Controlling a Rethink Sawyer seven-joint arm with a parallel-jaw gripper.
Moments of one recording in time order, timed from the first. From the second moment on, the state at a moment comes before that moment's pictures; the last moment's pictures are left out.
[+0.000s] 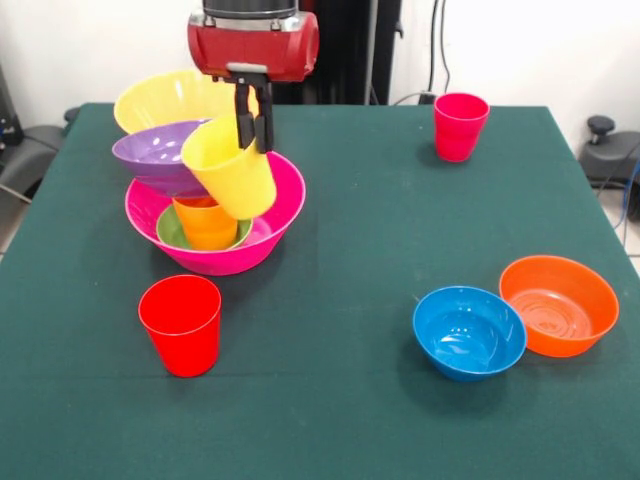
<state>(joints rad) -0.68 -0.83 0.46 1.75 -0.43 0.52 2.04</state>
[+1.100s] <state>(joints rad) -0.77 -1.14 0.45 1.93 -0.25 0.66 2.04</state>
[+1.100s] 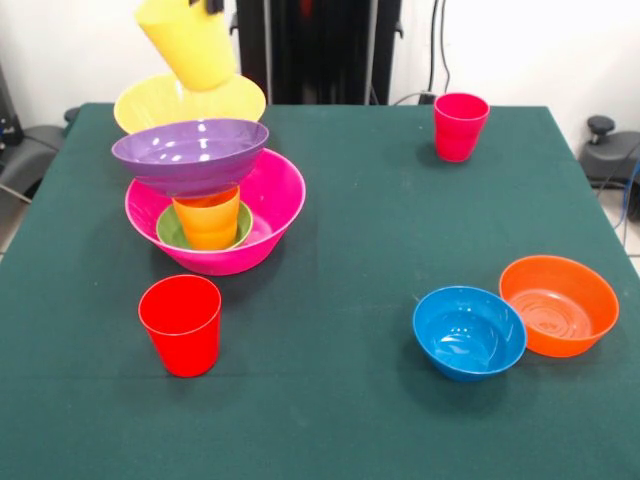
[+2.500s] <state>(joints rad) -0.82 -1.21 0.45 2.10 -0.25 0.53 2.04</state>
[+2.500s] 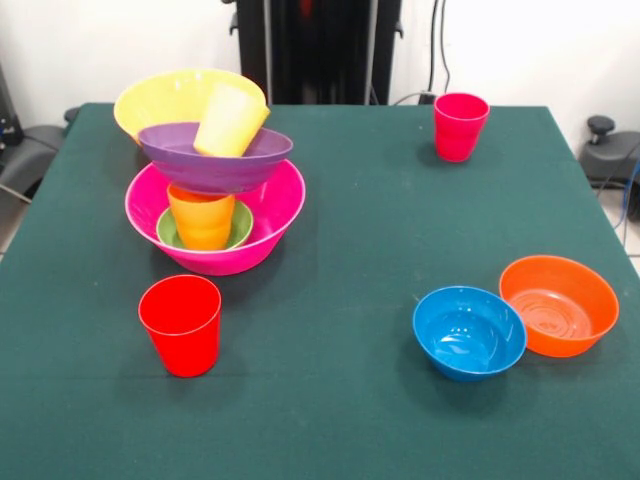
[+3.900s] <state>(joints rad) -0.12 -0.85 0.13 1.71 -0.25 0.39 2.14</state>
